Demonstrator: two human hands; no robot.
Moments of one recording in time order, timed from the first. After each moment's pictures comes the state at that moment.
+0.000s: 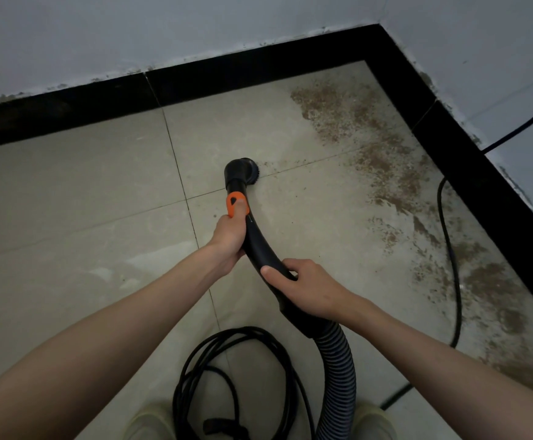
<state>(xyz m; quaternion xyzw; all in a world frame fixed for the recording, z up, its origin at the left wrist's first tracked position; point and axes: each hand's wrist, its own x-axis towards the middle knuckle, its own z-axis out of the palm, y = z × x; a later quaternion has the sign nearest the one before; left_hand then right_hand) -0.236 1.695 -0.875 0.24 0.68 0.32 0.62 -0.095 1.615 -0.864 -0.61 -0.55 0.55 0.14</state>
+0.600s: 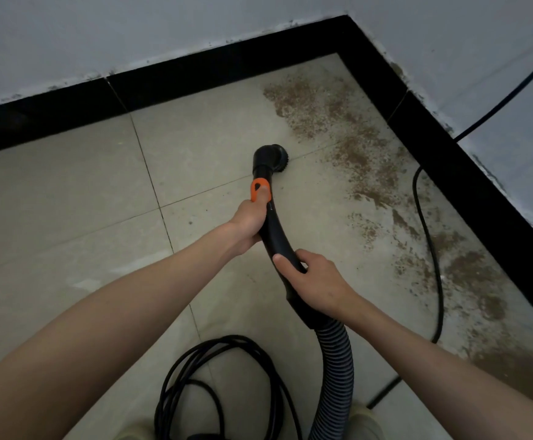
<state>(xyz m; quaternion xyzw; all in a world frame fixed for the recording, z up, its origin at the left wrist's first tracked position) -0.168 1.731 -0.878 0.30 0.64 0.23 0.67 -0.055 1.618 -0.875 -0.70 -0.52 0.46 0.16</state>
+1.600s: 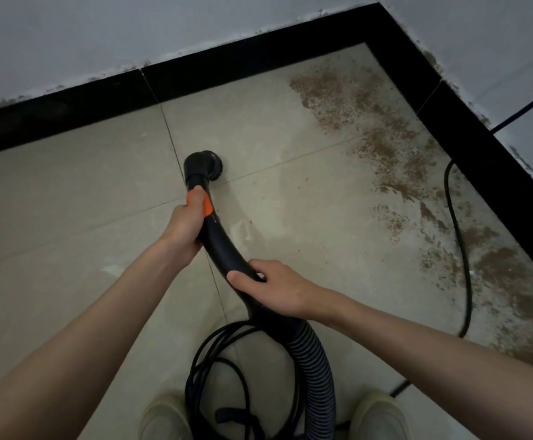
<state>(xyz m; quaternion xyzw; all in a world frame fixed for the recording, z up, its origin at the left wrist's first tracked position) -0.292 1.705 -0.866 0.22 0.71 0.35 0.57 -0.135 1.614 -0.856 -0.54 -0.57 0.61 0.12</state>
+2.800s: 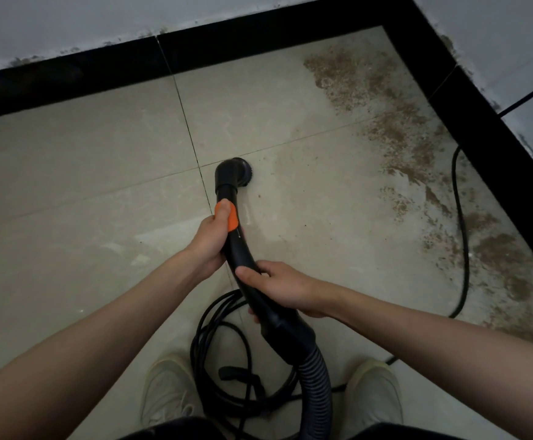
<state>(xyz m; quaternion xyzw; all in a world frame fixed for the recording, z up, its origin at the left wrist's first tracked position) -0.286 1.632 -0.883 0.21 0.66 0.33 0.64 -0.148 1.572 -0.851 -0.51 -0.45 0.73 0.06</state>
